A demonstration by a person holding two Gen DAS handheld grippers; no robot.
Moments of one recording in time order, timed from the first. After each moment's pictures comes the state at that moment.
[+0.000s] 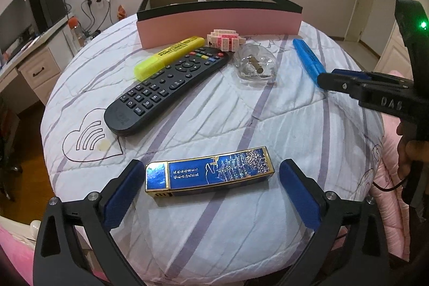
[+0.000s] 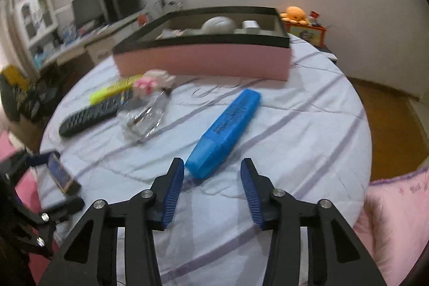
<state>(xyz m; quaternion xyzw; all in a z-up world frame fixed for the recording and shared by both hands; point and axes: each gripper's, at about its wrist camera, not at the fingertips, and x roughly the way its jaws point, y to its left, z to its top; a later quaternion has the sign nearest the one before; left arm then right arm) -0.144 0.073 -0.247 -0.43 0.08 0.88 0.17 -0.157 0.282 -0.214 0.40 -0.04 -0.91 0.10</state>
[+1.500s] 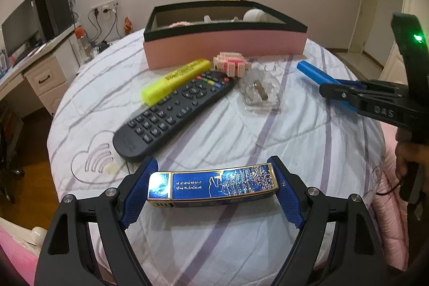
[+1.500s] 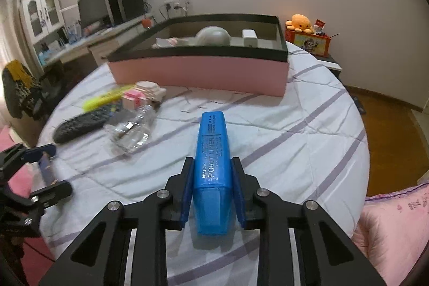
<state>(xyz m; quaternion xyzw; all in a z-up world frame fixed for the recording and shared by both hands) -0.154 0.073 -0.233 -0.39 0.07 0.90 0.16 -0.173 0.291 -0.209 0.38 -0.01 -0.91 0.13</state>
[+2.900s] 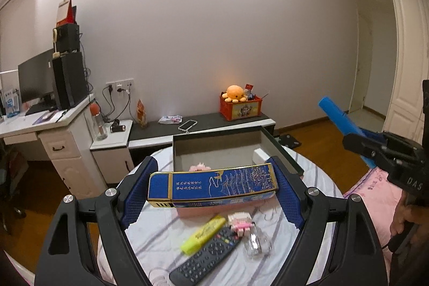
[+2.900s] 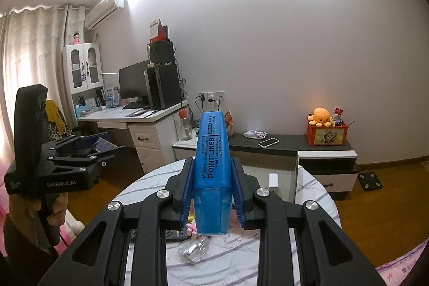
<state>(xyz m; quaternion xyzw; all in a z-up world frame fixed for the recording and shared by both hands) -0.201 0.057 -0.059 -0.20 0.04 0.97 0.16 -0.155 0.276 -0.054 0.16 -0.02 -0.97 0.20</state>
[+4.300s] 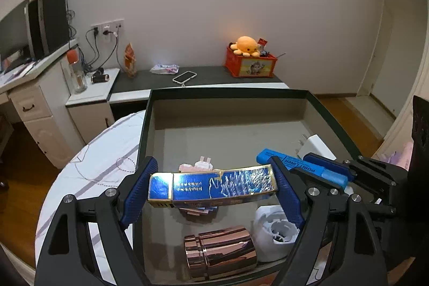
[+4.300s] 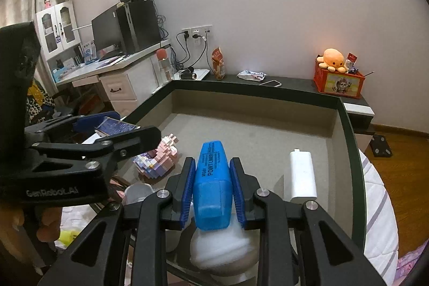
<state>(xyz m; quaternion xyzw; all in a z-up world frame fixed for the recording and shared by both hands) -0.398 0.100 -0.180 -0.33 0.00 0.93 0.15 -0.349 0.254 -0.173 0.32 -0.01 -0.93 0.18</state>
